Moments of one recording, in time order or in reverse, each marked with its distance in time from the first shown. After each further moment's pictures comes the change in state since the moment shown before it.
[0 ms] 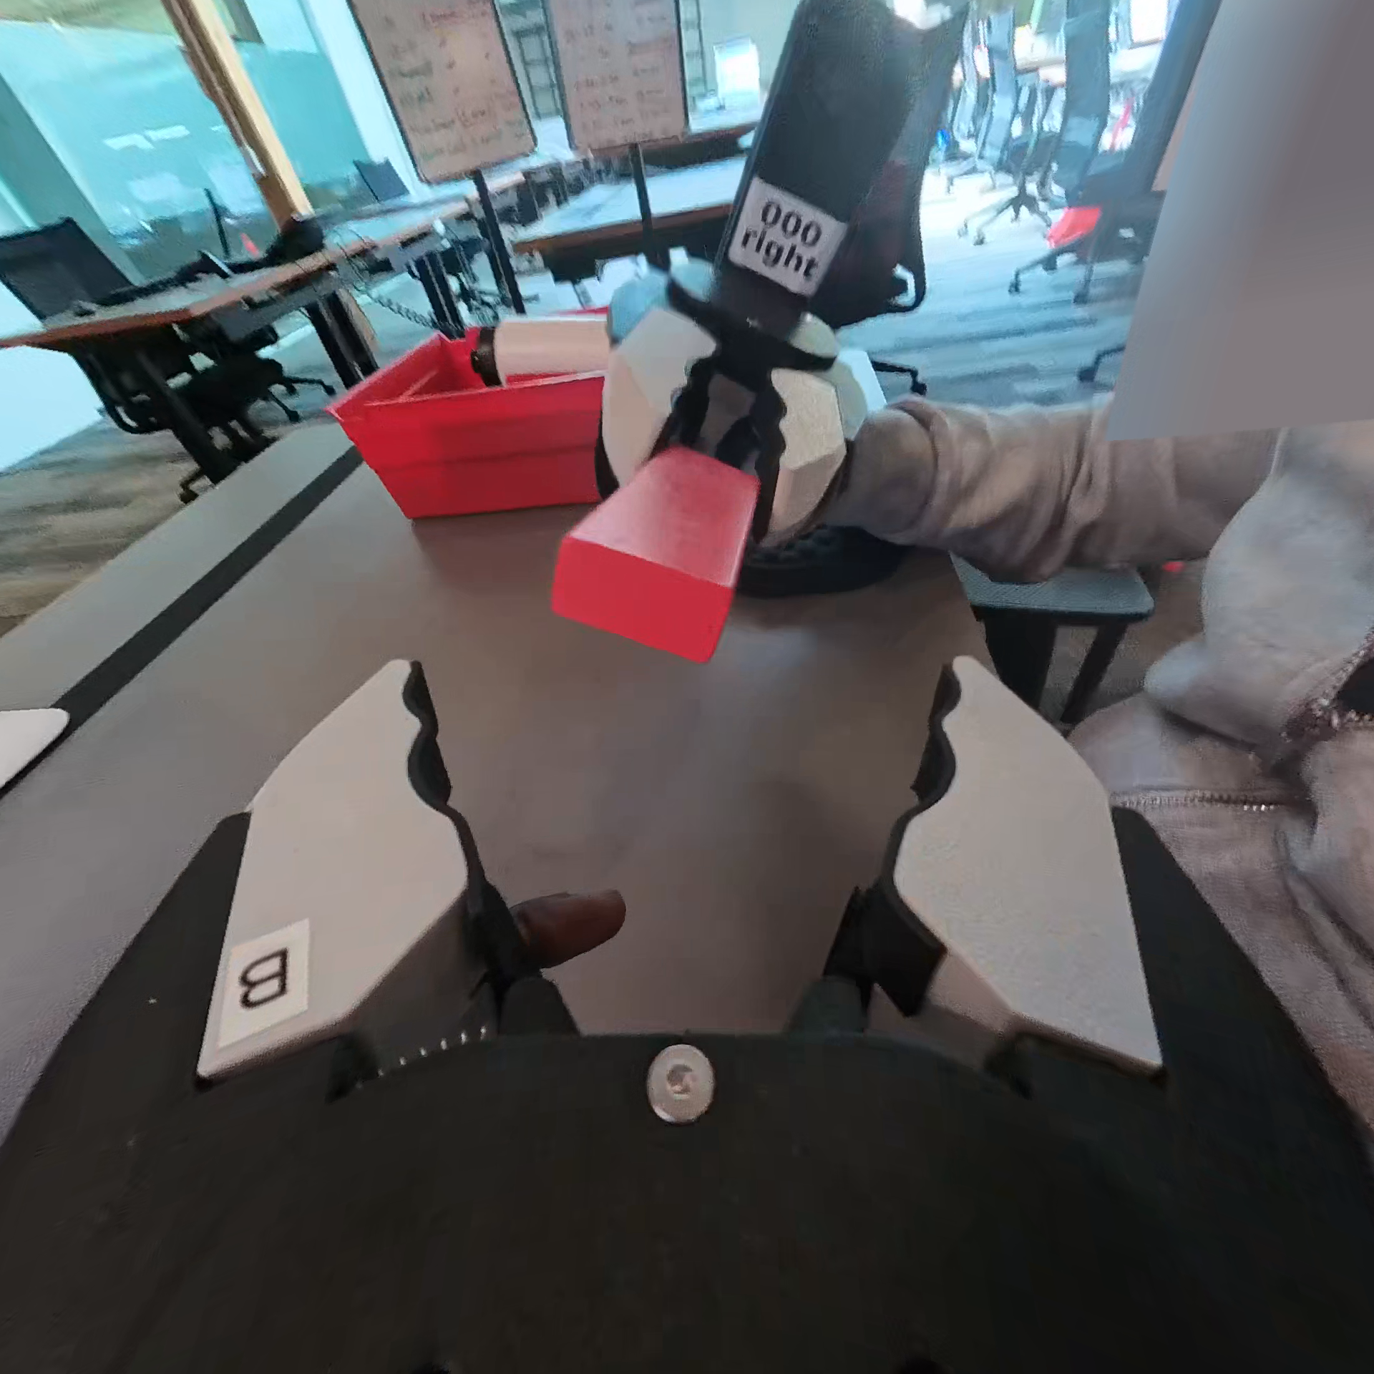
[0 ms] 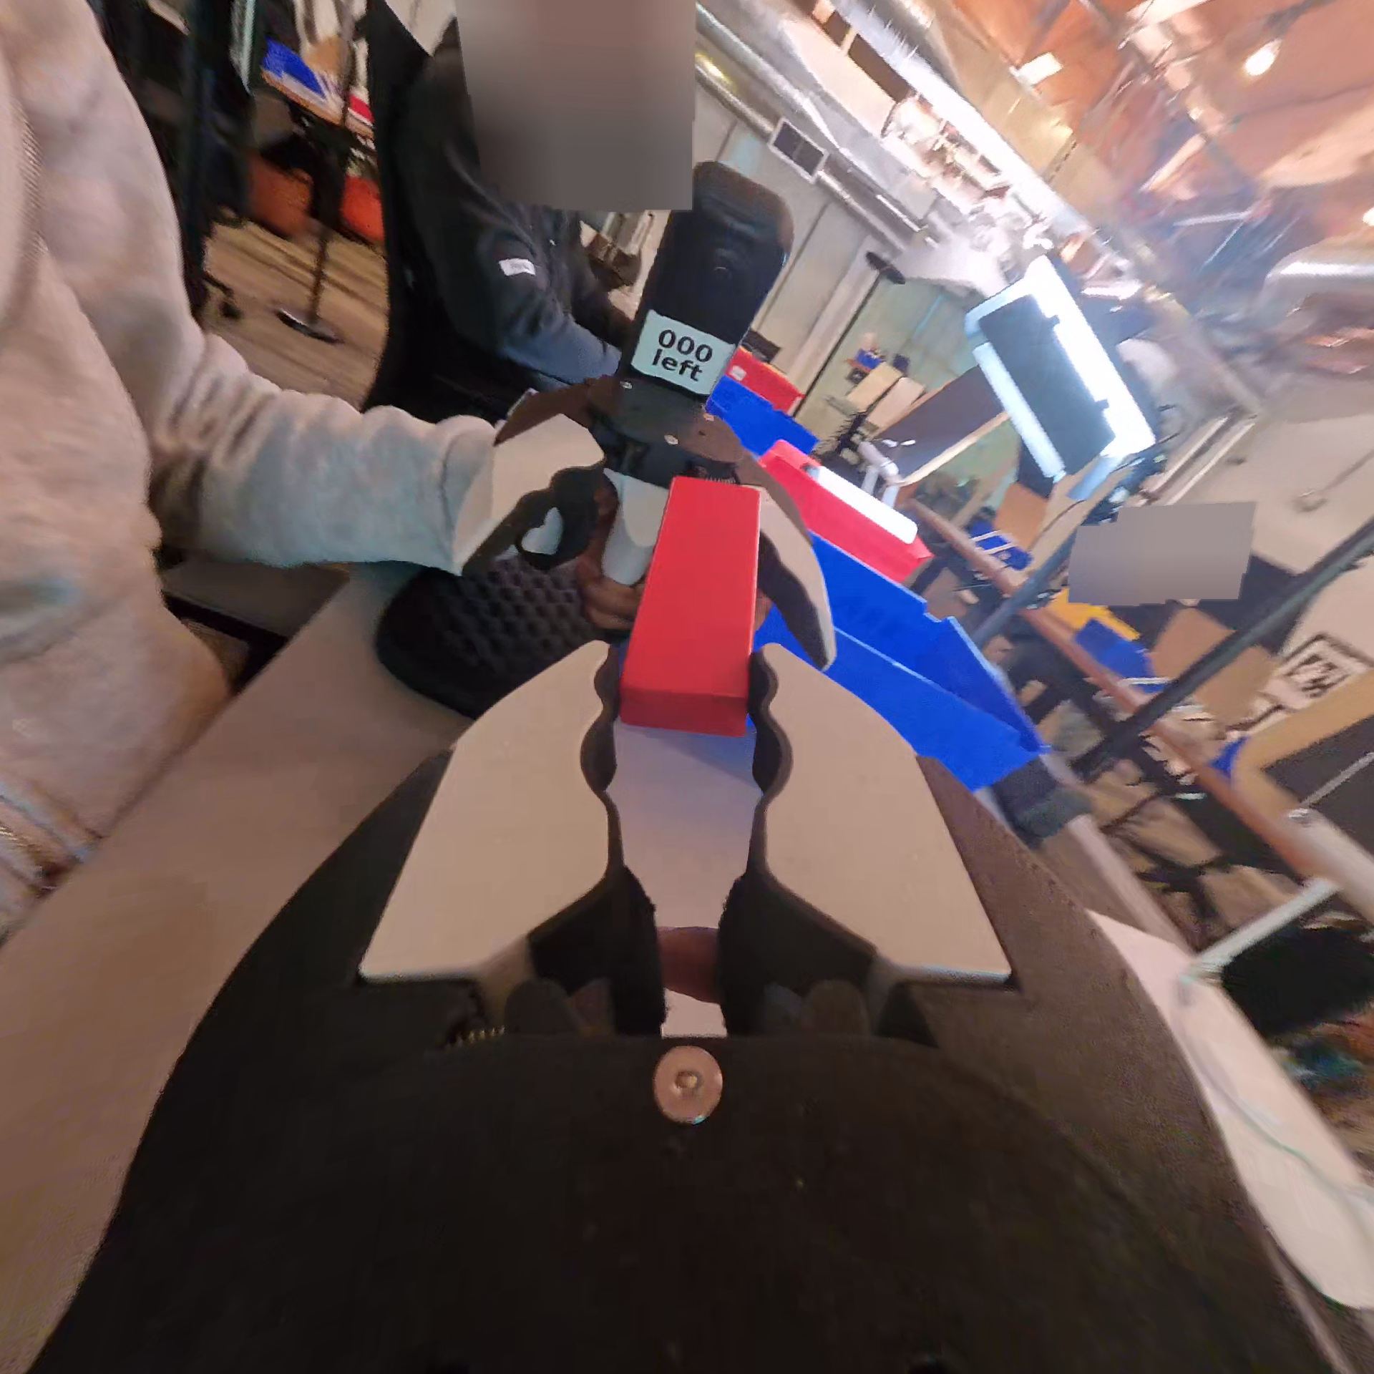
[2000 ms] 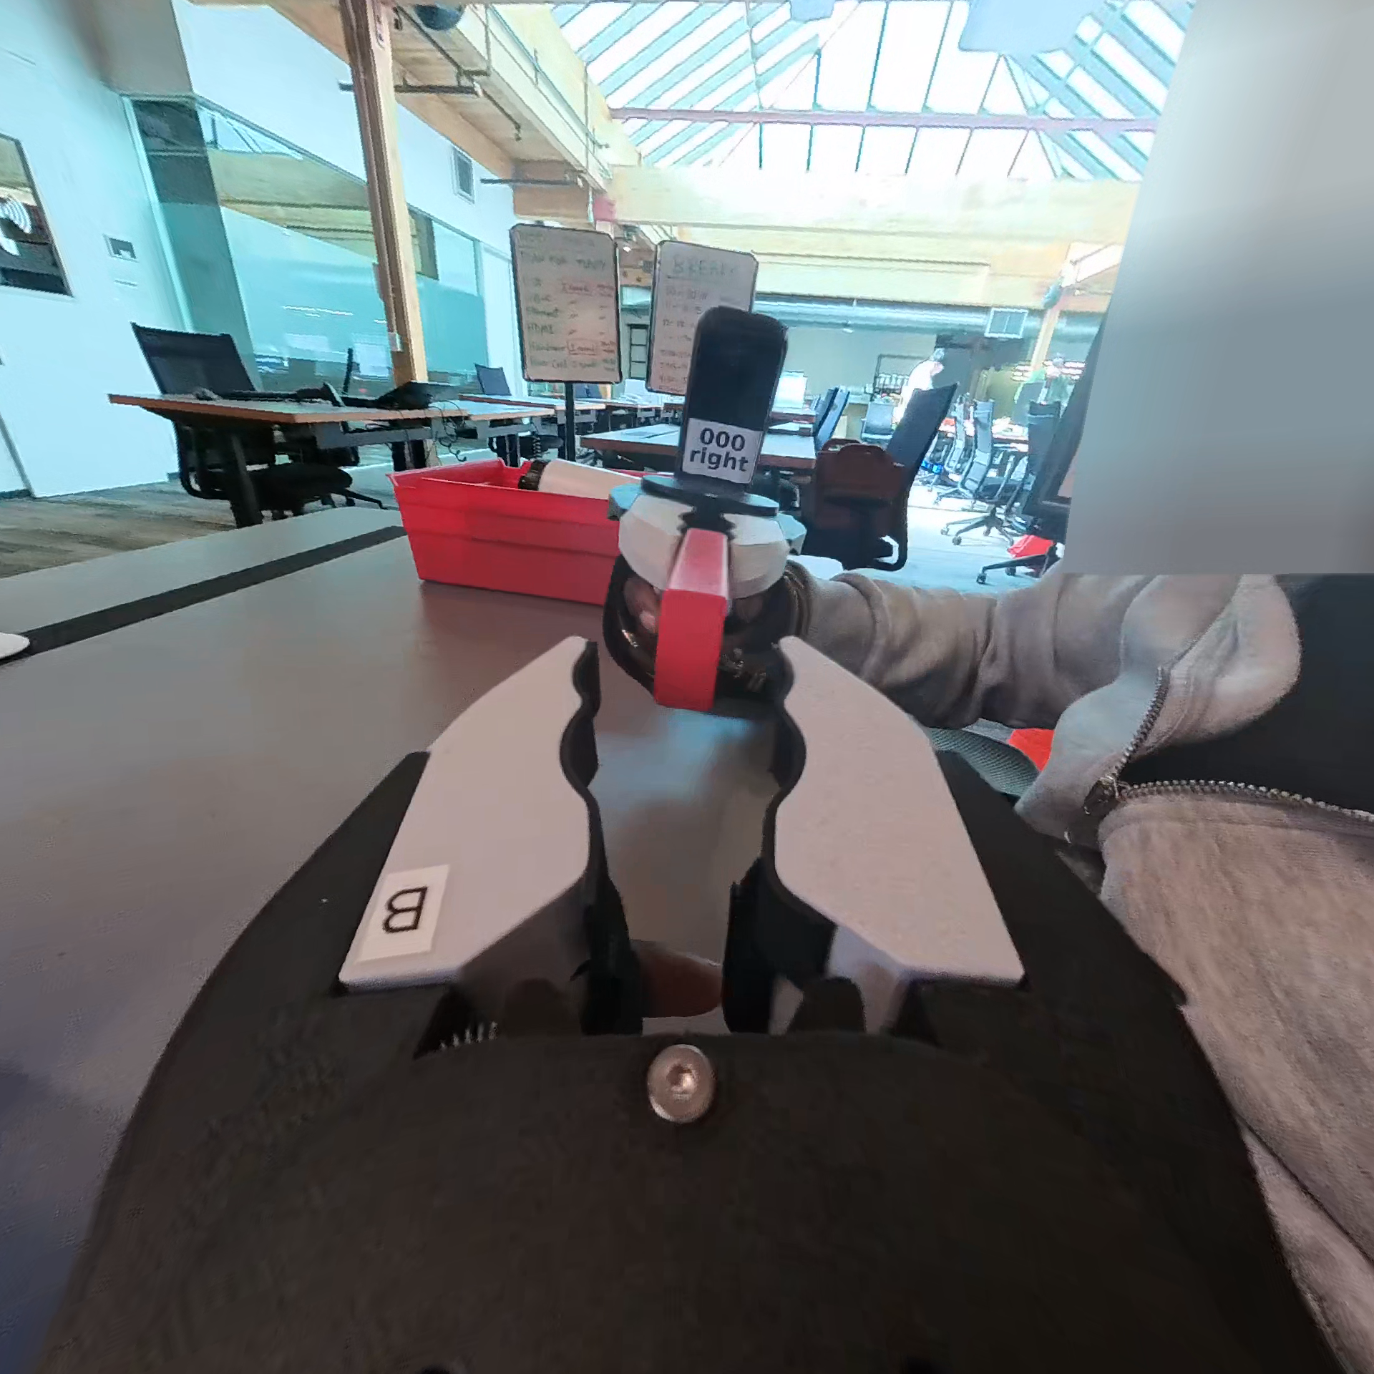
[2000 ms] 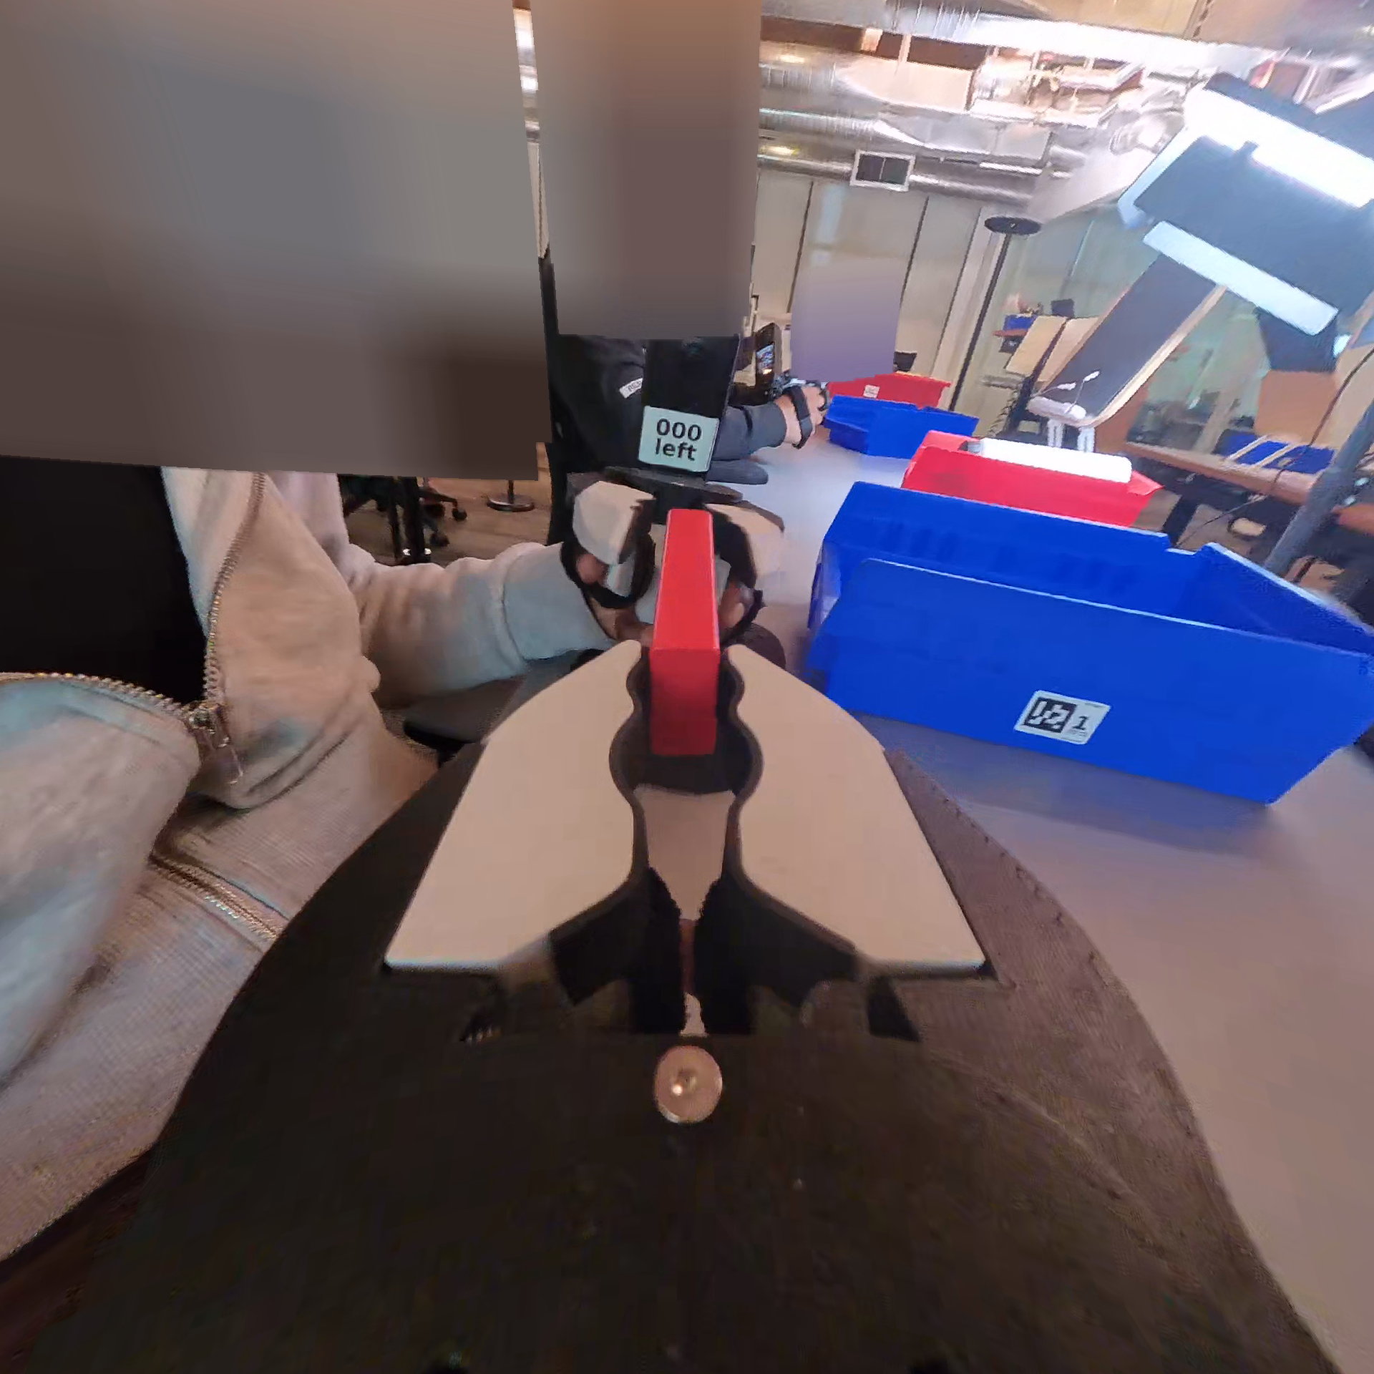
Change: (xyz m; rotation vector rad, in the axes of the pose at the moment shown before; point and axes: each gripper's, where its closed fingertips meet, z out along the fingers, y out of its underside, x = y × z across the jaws) left arm 0.024 0.003 -0.043 0.312 -0.081 -0.228; right arm -0.026 0.004 0.016 0.106 -0.173 0.404
